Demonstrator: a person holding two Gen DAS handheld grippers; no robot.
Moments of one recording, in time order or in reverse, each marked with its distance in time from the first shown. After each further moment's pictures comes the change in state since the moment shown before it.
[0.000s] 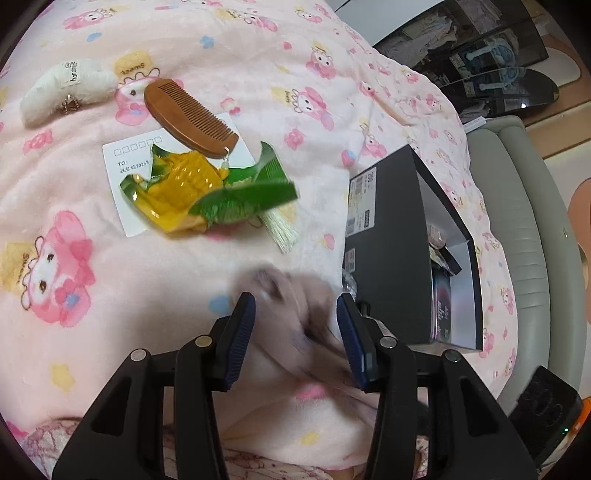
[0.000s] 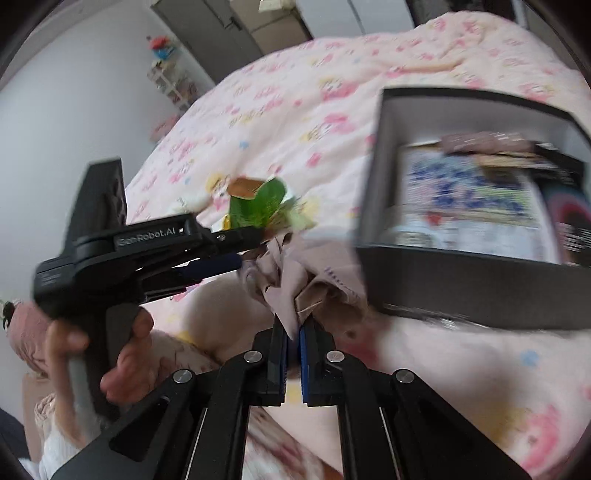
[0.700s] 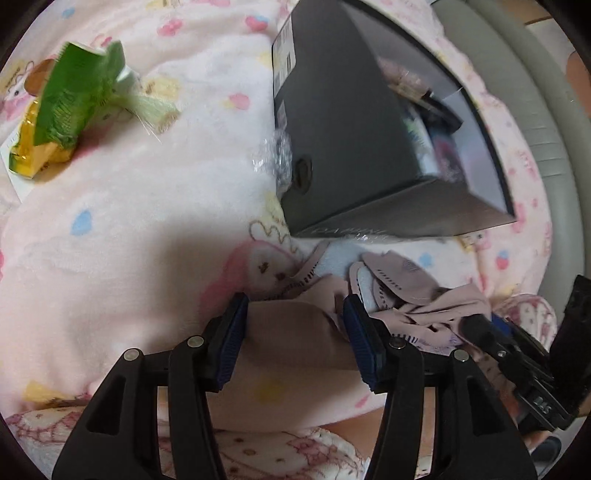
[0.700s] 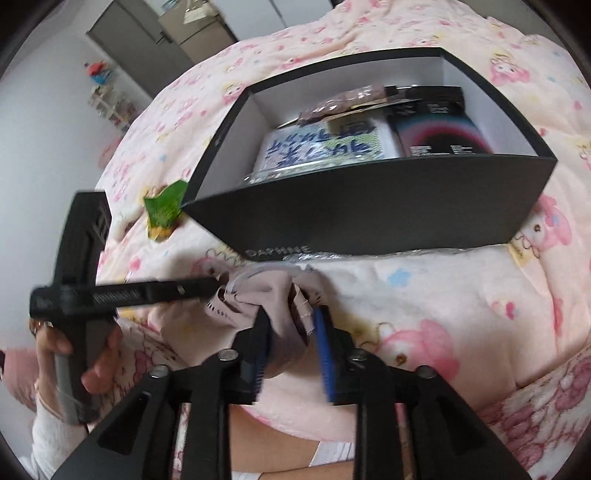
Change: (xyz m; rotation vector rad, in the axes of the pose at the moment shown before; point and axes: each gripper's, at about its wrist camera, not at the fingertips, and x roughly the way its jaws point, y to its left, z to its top) left arm 0.068 -0.063 -0.059 0.302 0.359 0.080; right arm -0.046 -0.088 -0.039 0.202 0.041 -0.141
